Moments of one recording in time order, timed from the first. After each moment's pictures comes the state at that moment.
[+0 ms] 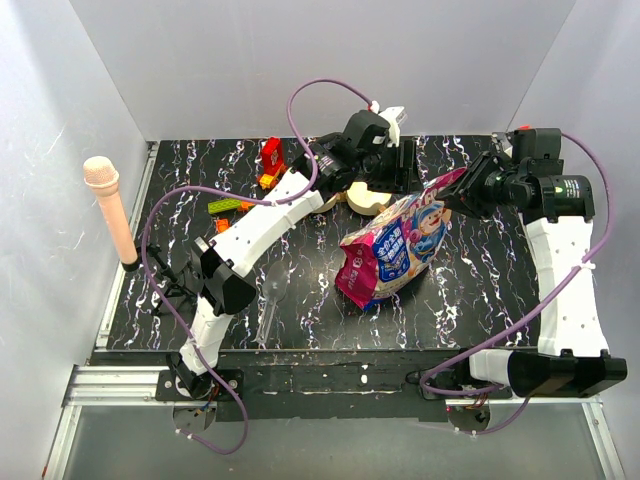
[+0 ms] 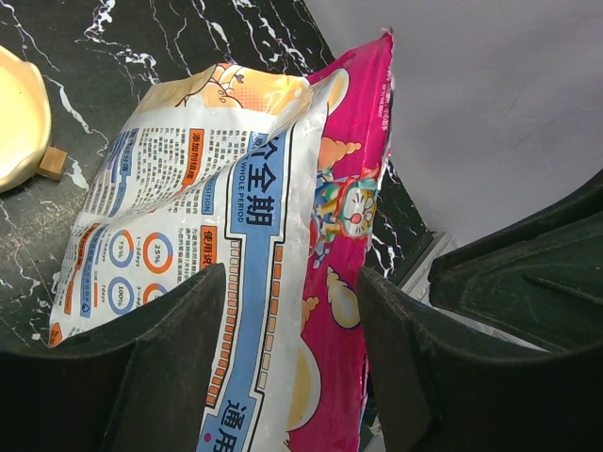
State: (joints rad) left arm -0.87 2.12 2.39 -0.78 0.16 -0.57; right arm 0.03 1.25 1.63 -1.16 -0.36 0.70
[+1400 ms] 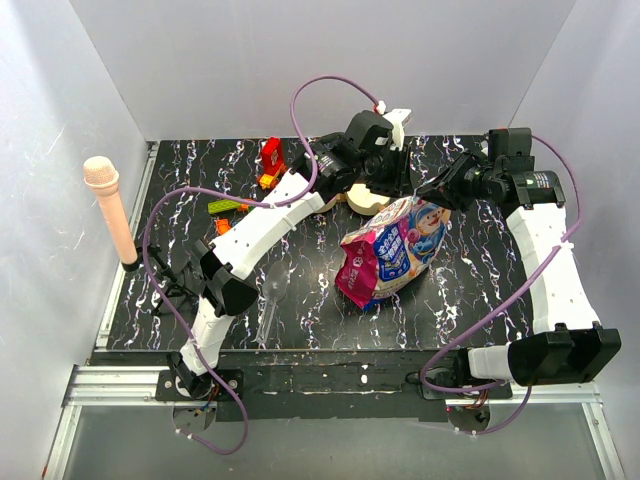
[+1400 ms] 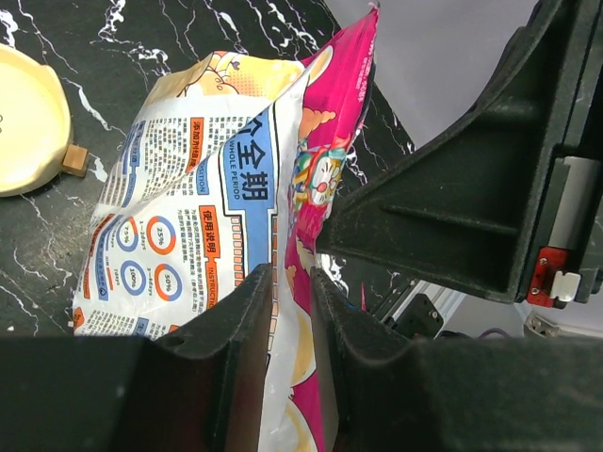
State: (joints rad) left arm -0.89 2.12 2.45 -0.86 0.14 -0.47; right arm 0.09 1.32 1.51 -0.95 -0.39 0.83
